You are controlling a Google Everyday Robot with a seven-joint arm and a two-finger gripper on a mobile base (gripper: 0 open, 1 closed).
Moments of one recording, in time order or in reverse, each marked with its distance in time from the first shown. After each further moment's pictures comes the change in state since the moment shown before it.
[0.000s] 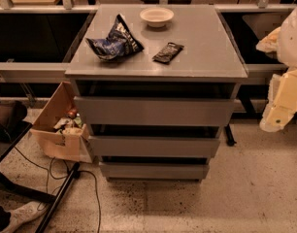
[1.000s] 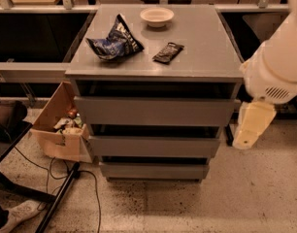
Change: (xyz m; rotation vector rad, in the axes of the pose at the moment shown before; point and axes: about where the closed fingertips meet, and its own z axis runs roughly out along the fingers) arm -0.002 0.006 0.064 0.068 0.069 0.018
